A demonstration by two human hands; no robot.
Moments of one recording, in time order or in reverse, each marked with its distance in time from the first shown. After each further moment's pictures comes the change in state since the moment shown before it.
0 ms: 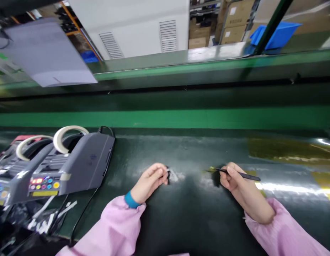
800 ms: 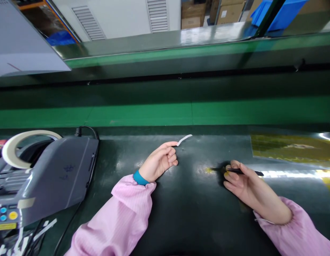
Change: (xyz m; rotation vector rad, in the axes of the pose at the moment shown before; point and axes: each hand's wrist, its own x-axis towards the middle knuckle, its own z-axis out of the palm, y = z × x) left_hand 0.082 0.017 0.034 -0.193 -0.206 -0.137; right_hand 0.014 -0.014 -0.016 0.328 -0.005 0.318
